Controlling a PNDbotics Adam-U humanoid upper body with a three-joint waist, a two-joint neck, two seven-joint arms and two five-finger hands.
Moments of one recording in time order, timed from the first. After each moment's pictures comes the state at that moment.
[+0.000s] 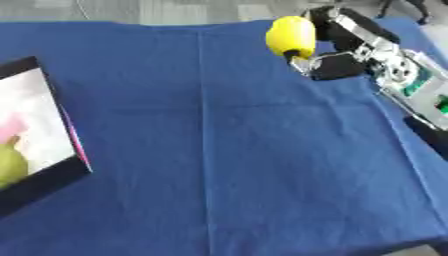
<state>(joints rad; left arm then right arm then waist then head) -0.77 0.61 -0.19 -1.41 0.09 -0.04 -0.20 -0.13 -0.88 0.02 -1.99 -0.23 0.09 0.02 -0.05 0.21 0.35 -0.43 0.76</state>
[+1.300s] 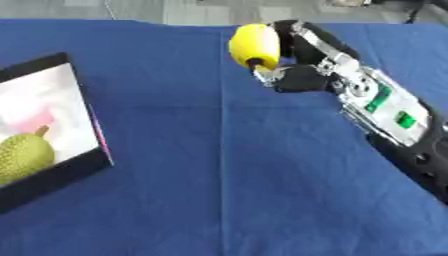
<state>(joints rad) -0.91 0.53 -0.27 -1.47 0.05 -0.11 -0.21 -0.30 -0.75 0.22 -1.99 -0.21 0.17 -0.07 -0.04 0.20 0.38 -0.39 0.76</state>
